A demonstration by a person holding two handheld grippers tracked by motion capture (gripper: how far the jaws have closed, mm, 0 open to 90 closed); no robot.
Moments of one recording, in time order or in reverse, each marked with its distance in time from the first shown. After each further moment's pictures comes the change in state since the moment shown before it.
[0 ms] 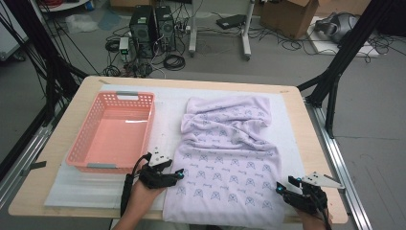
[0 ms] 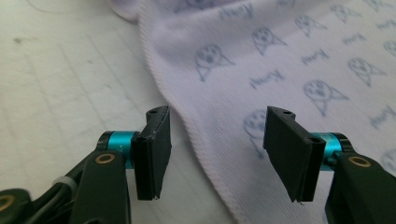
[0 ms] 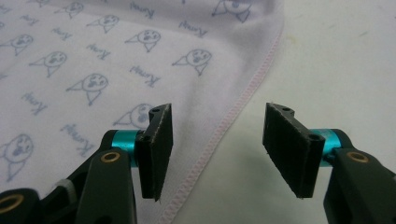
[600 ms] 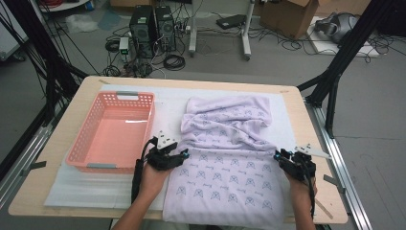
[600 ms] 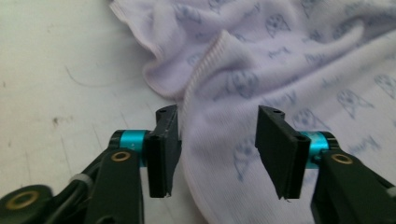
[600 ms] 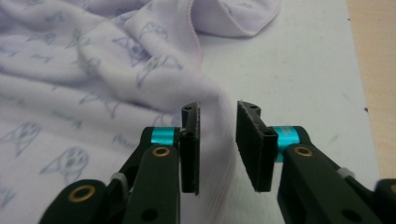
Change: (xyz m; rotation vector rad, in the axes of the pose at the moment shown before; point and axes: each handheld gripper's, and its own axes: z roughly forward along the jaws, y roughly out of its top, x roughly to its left) left arm 0.011 0.032 0.024 -0.088 0.088 -0.031; right arm -0.022 0.053 0.052 -0.101 -0.099 0.063
